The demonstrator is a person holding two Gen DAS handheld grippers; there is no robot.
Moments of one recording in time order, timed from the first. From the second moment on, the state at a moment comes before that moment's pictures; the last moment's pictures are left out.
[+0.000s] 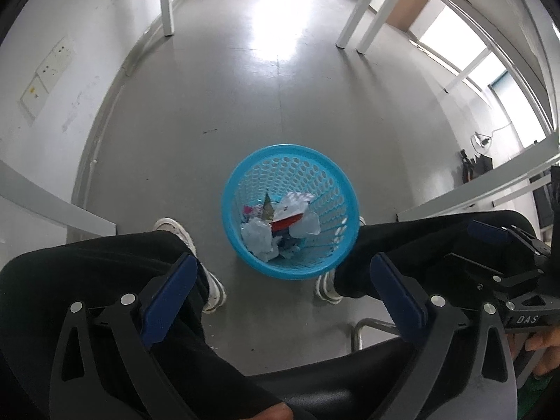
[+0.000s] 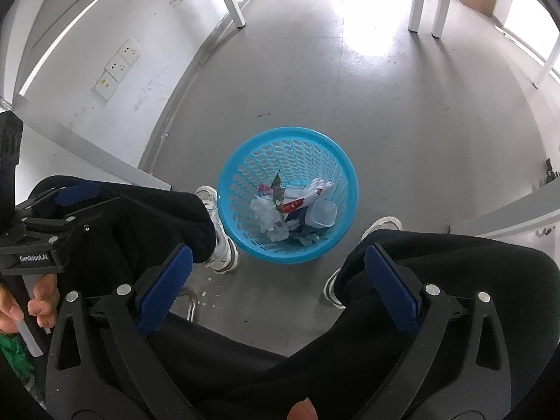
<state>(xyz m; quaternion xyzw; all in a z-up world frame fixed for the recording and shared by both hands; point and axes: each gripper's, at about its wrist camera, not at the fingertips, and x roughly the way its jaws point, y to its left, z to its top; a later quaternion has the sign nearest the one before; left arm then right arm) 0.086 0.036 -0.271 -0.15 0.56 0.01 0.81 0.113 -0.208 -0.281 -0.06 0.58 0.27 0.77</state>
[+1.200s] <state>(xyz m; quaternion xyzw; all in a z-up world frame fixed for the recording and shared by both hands) 0.089 0.037 -0.277 -0.17 0.57 0.00 0.81 0.115 -0.209 -0.291 -0.03 0.59 0.27 0.76</state>
